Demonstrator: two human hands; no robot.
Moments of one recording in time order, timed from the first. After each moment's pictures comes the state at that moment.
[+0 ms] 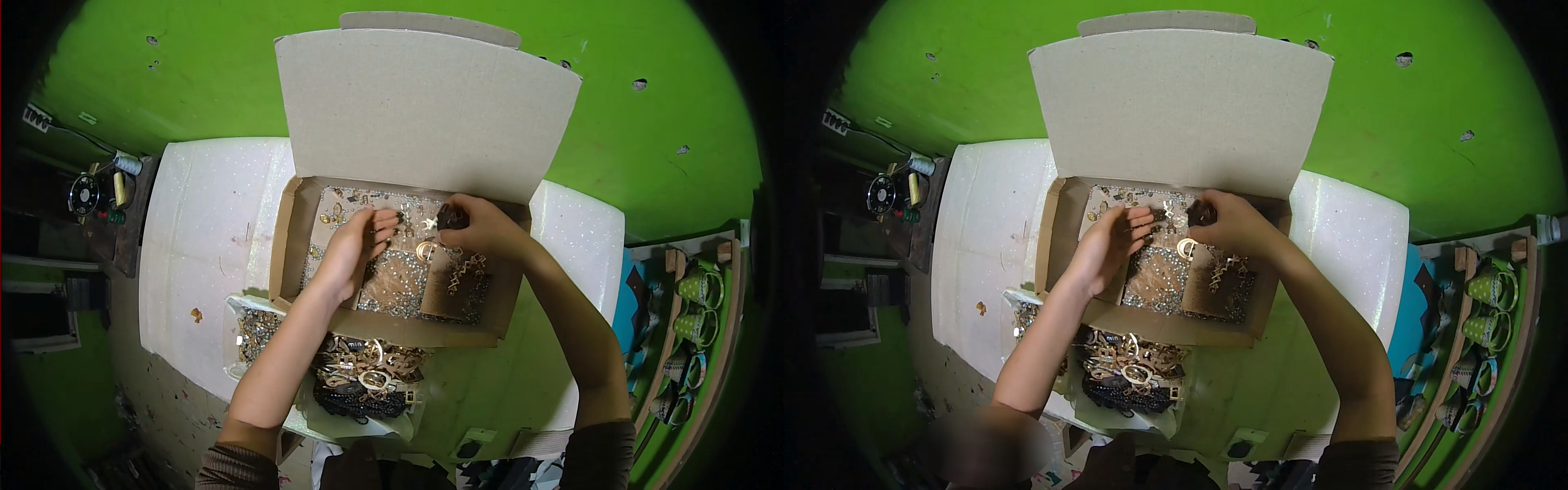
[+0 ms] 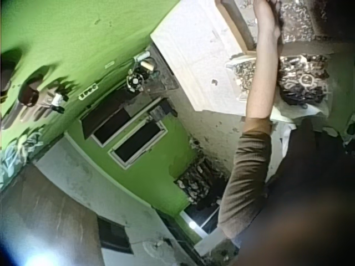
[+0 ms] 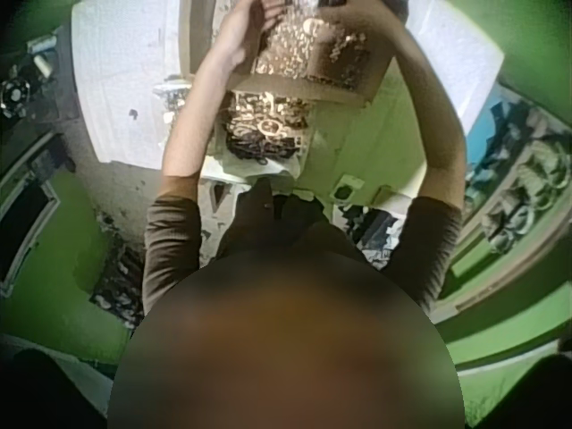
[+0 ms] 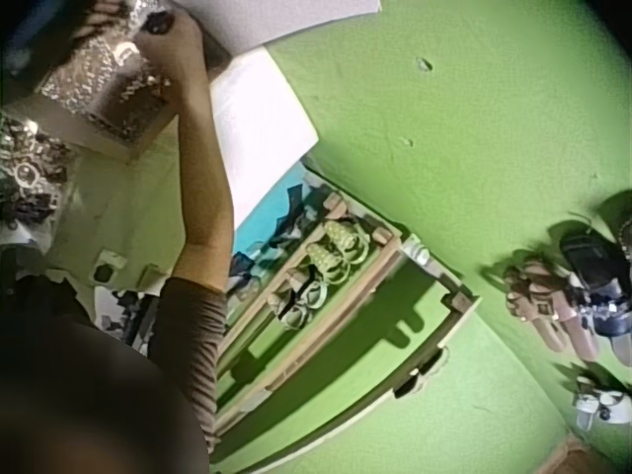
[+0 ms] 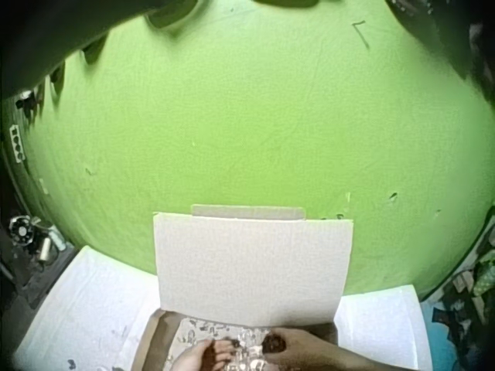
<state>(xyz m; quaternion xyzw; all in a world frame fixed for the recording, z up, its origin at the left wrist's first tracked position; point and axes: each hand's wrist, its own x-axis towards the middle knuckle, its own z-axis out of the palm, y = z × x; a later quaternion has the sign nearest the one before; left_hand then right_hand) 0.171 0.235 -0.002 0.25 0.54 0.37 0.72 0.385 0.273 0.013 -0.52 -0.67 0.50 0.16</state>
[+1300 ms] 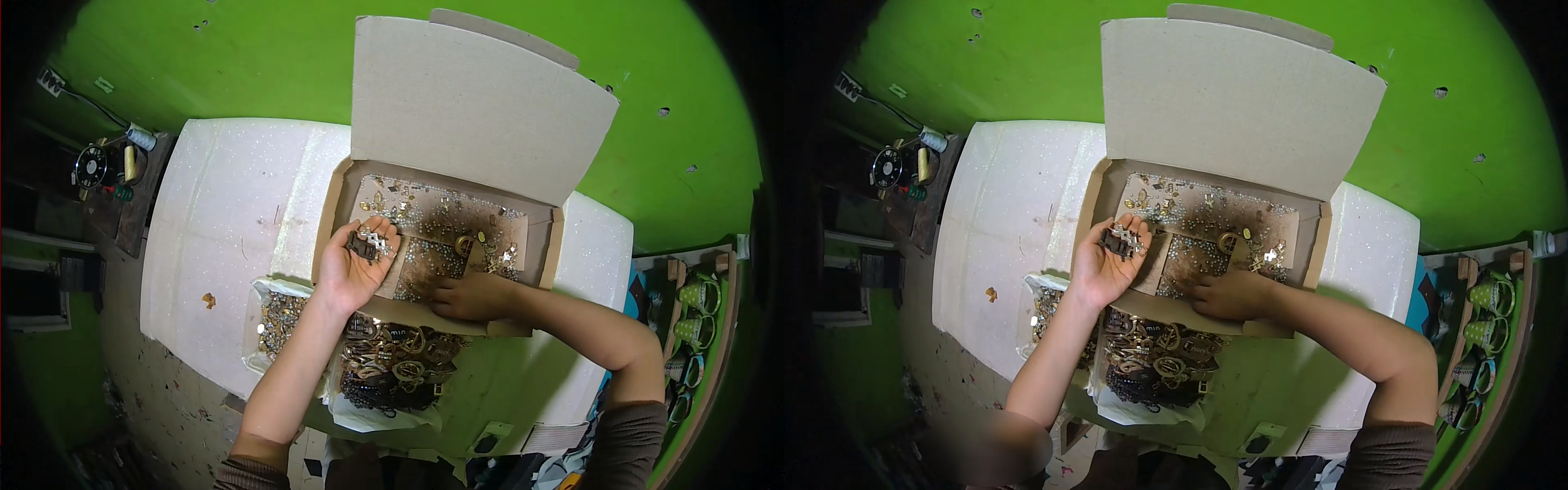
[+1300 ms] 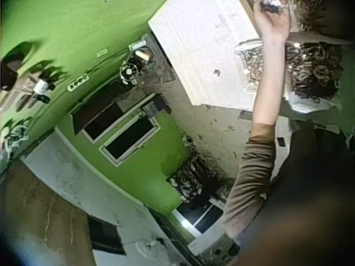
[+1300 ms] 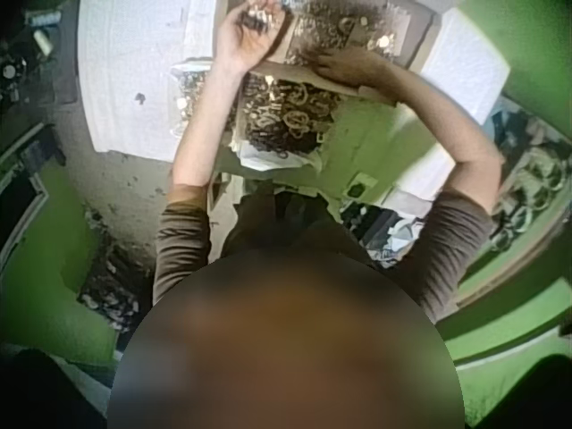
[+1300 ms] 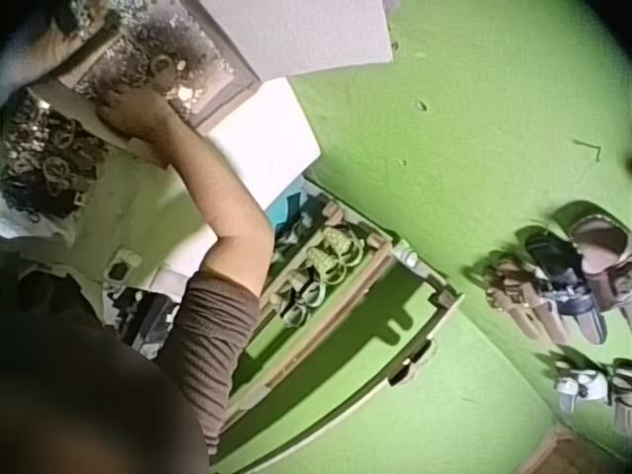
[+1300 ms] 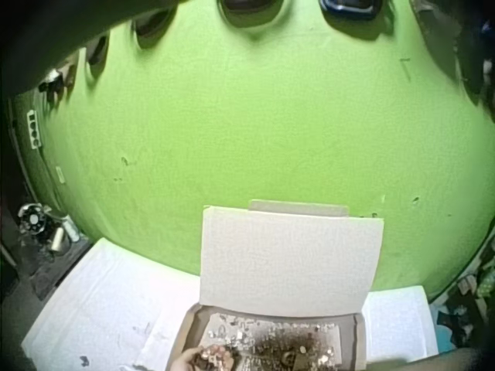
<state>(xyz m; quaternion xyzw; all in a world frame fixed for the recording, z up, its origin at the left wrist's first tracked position) 0.108 0.190 -0.004 -0.15 0.25 0.56 0.77 0.335 0.205 -0.023 -0.01 -0.98 0.15 -0.17</state>
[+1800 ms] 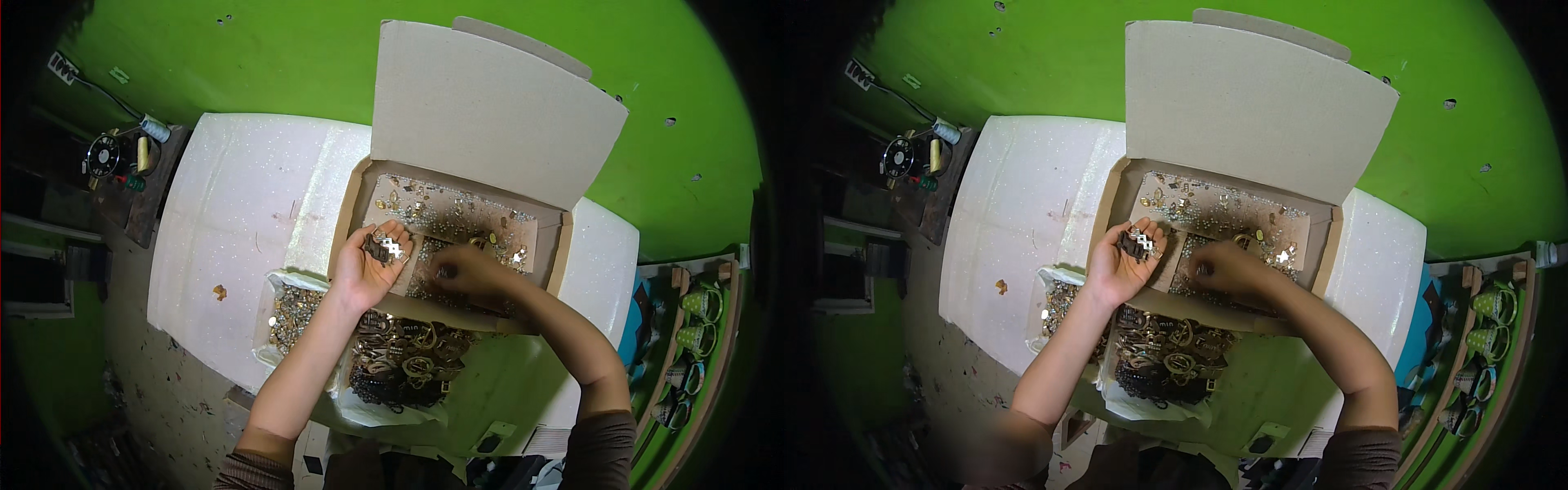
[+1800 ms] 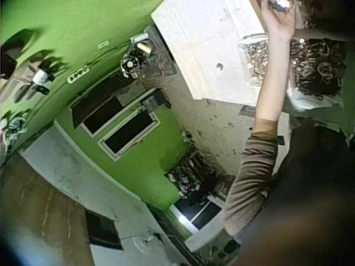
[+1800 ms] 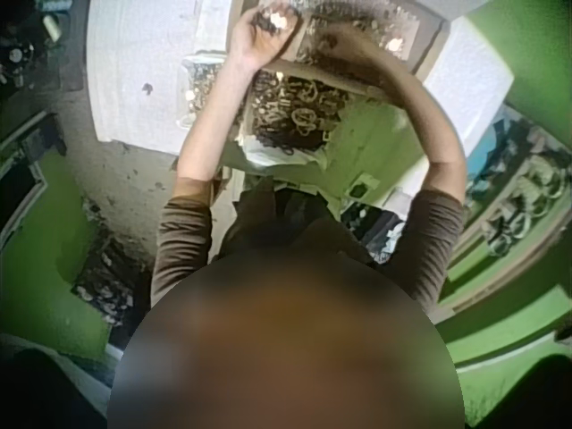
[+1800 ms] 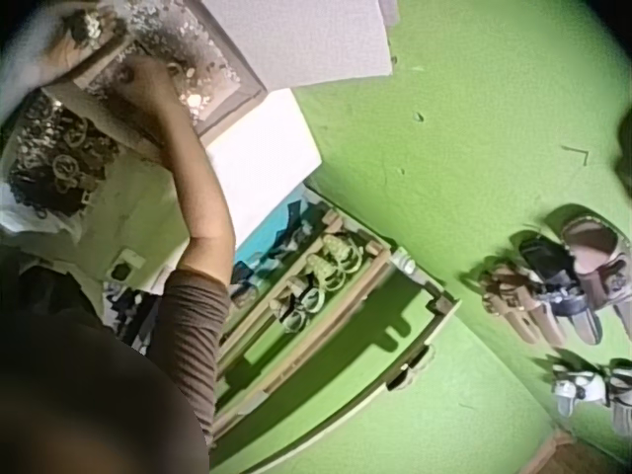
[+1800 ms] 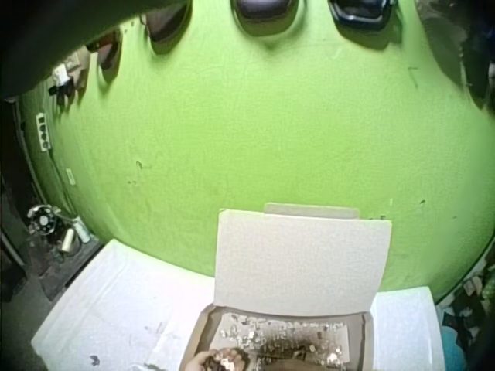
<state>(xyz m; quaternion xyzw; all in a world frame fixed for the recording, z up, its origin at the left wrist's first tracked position) 0.104 0.183 -0.015 -0.14 0.28 0.55 0.77 0.312 0.224 -0.028 -0.30 -0.81 0.49 0.06</state>
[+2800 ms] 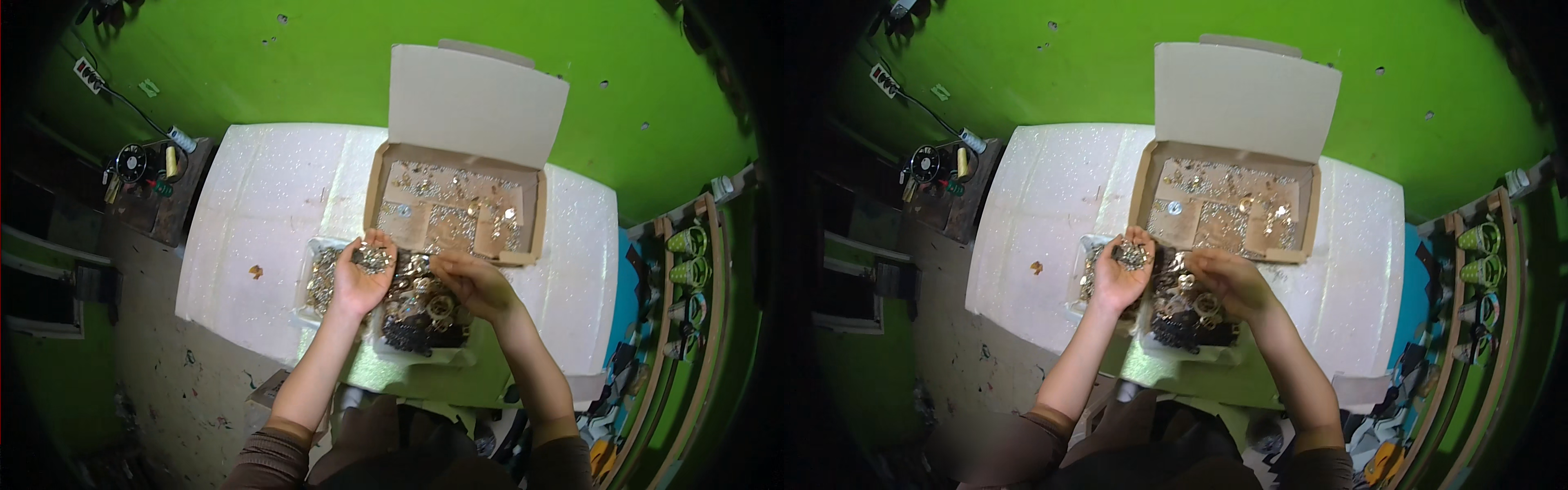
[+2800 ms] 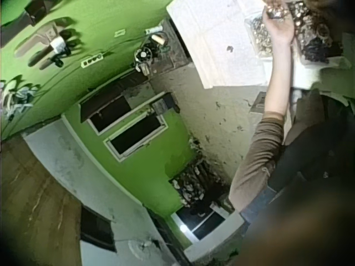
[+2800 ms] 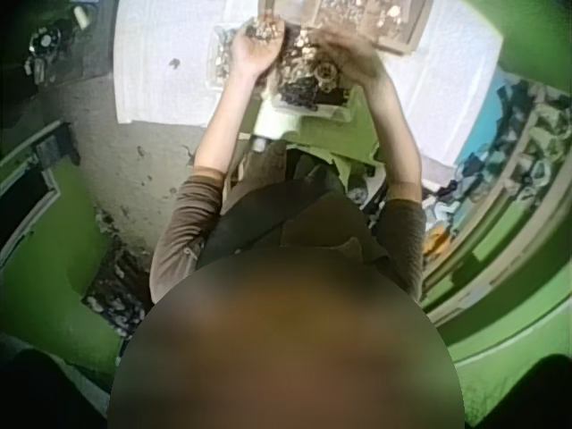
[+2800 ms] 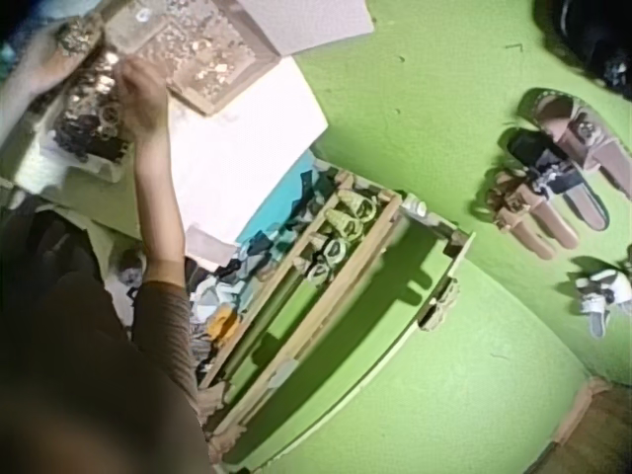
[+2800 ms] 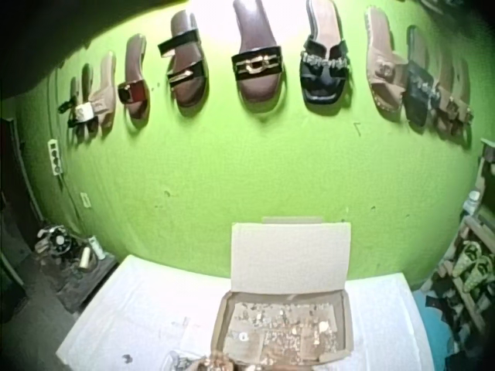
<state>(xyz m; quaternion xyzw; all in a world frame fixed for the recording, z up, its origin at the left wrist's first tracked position) 0.068 0.082 0.025 -0.19 0.20 0.60 0.75 0.280 0.083 0.046 -0.33 -0.15 0.86 0.37</state>
